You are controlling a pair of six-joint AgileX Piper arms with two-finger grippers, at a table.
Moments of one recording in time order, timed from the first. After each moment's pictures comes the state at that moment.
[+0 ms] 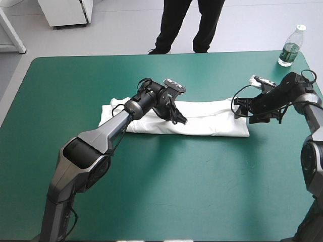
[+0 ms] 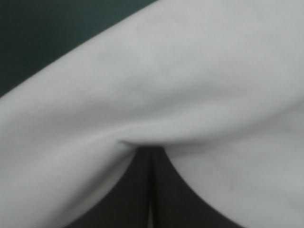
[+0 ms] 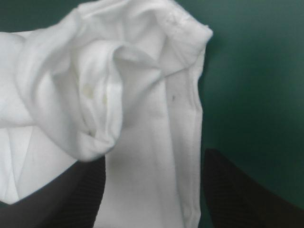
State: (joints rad) left arm -0.61 2.22 -1.96 -0.02 0.98 0.06; right arm -0.11 1.90 -1.49 0.46 1.05 -0.20
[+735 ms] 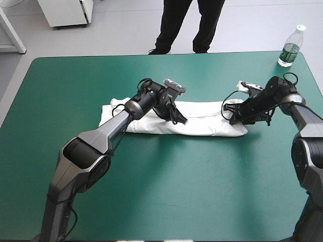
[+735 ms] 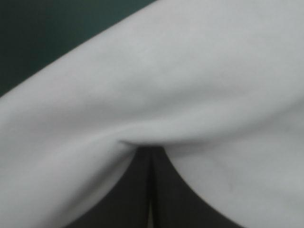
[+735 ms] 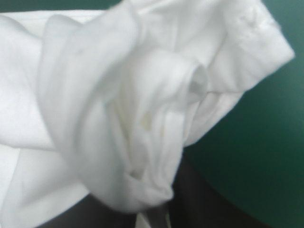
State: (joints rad) left arm -0.61 2.23 -1.96 -0.02 0.98 0.06; right arm -0.02 1.96 -1.47 0.42 1.00 -0.17
